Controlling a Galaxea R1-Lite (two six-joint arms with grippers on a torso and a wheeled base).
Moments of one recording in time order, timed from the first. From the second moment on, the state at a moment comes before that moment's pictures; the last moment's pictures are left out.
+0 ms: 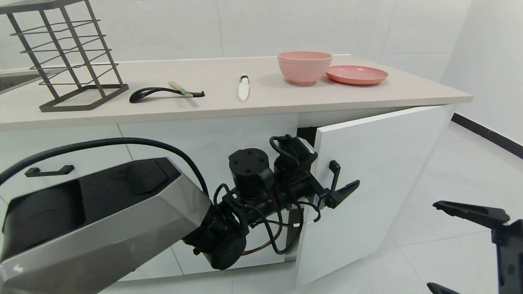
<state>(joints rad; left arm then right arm) -0.83 2.28 -1.10 -1.33 -0.35 0.16 0.16 1.14 0.00 -1.07 0.87 -0.36</state>
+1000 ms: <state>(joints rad) -1.12 2.34 -1.11 -1.35 -0.36 0.15 0.07 0.82 -0.27 -1.11 0.86 -0.34</state>
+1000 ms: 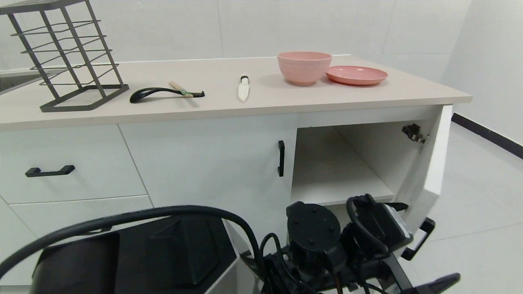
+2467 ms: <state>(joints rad) -0.51 1.06 -0.20 -1.37 -0.36 0.12 0.01 0.57 -0.01 -0.99 0.86 -0.32</state>
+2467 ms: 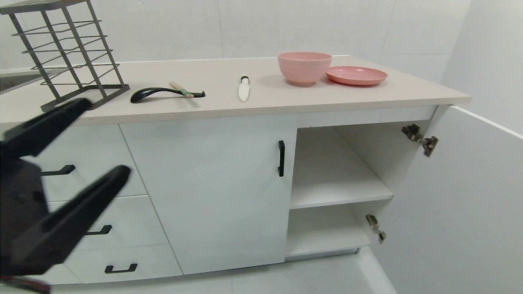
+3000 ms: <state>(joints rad) -0.08 0.19 -0.04 -0.42 -0.34 0.03 0.00 0.09 0.00 -0.24 0.79 -0.30</state>
